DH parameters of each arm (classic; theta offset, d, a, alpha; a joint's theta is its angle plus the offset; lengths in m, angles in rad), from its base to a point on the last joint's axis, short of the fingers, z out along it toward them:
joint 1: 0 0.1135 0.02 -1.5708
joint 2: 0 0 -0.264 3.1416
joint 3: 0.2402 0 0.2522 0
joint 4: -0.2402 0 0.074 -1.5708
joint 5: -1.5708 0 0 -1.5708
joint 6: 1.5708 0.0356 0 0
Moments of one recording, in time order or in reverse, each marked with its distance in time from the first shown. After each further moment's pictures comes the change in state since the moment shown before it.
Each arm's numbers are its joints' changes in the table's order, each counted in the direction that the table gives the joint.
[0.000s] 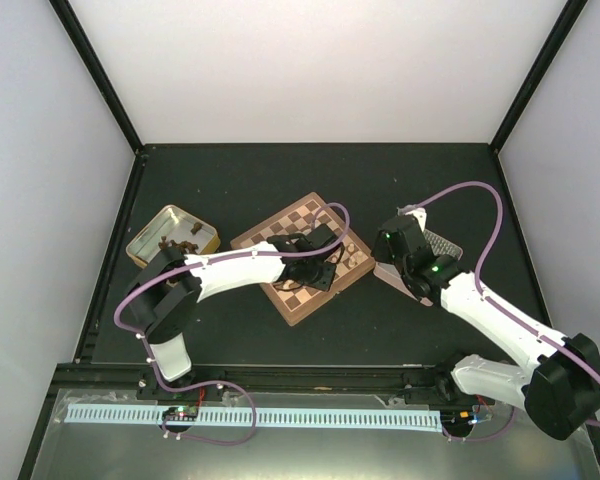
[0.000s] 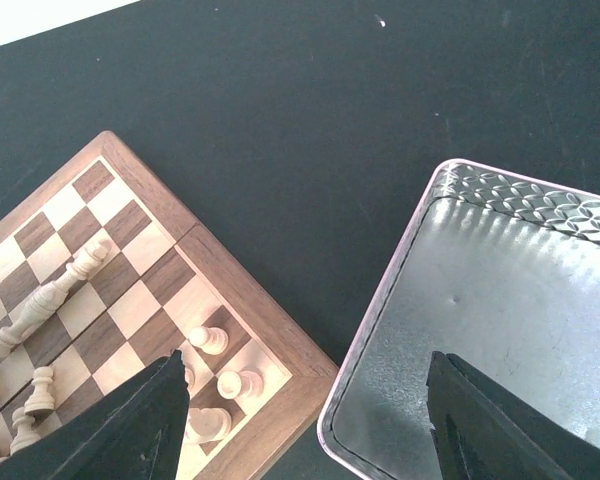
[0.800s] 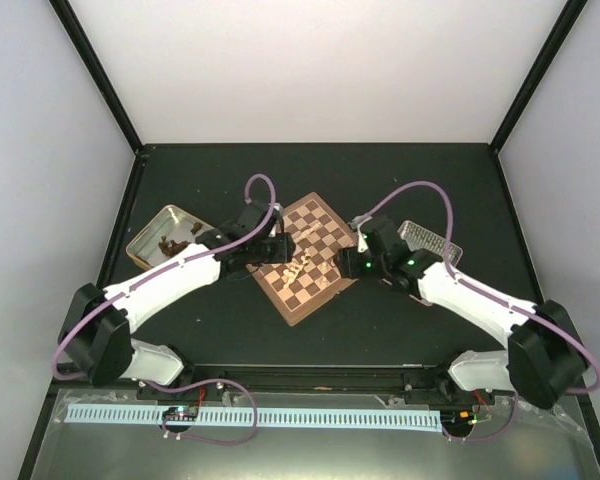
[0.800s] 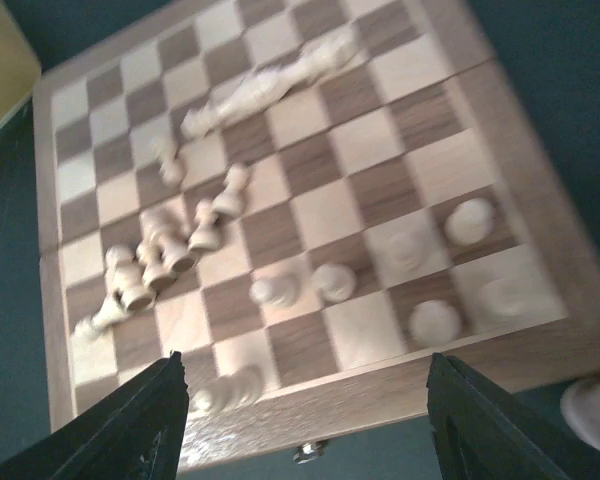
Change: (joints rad) left arm 0.237 -0.364 -0.182 0.071 -0.050 -0.066; right arm 0.057 0.142 0.018 0.082 0.425 -0.205
